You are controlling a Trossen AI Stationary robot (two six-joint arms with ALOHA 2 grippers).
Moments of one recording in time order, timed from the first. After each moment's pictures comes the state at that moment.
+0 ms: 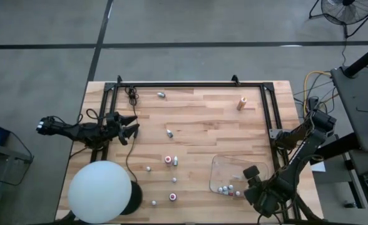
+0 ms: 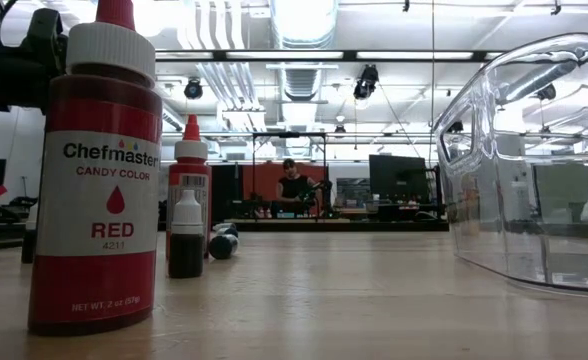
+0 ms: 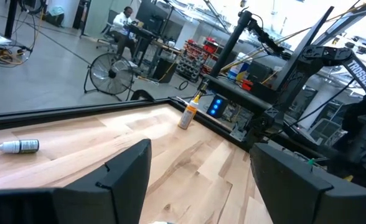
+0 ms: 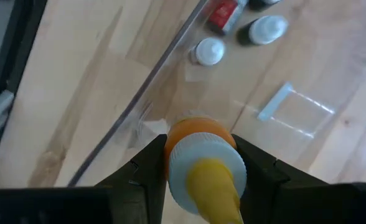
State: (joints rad) left arm -0.26 0.05 0.03 0.03 -0.70 -0.42; right arm 0.96 1.58 1.09 -0.96 0.11 0.54
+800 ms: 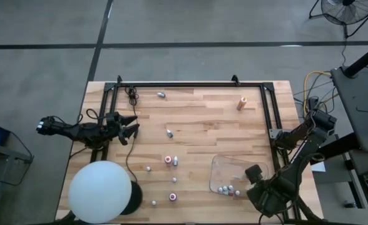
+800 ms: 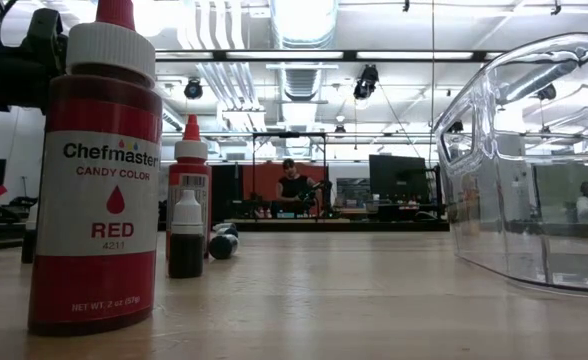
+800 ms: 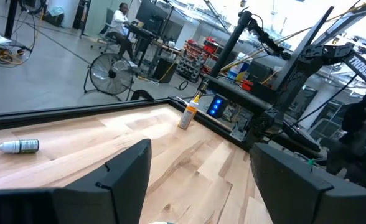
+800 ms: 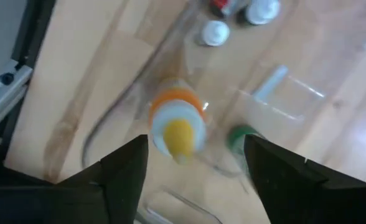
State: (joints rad) left arm -0.26 0.05 0.03 0.03 -0.70 -0.42; right arm 0.96 1.57 1.18 -1.11 0.07 0.52
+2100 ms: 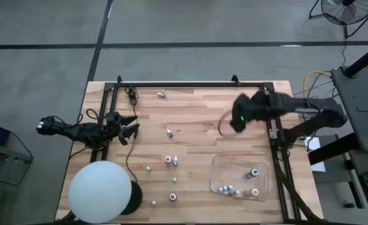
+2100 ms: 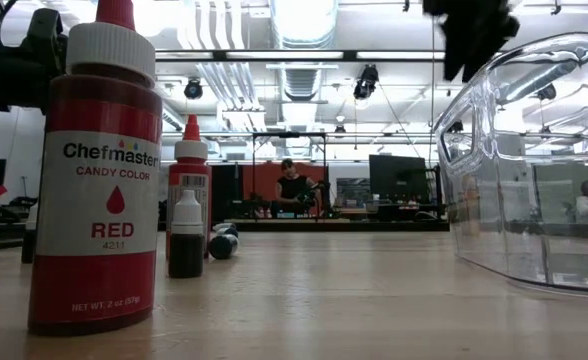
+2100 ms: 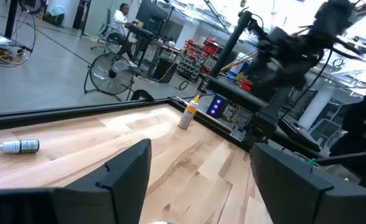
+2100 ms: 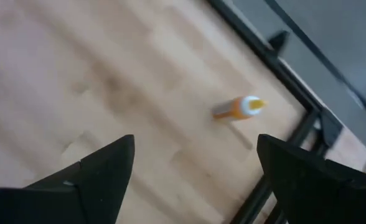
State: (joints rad) left arm -0.26 0.05 0.03 0.03 -0.70 -0.42; right arm -0.05 1.30 1.37 -1.41 0.50 0.70
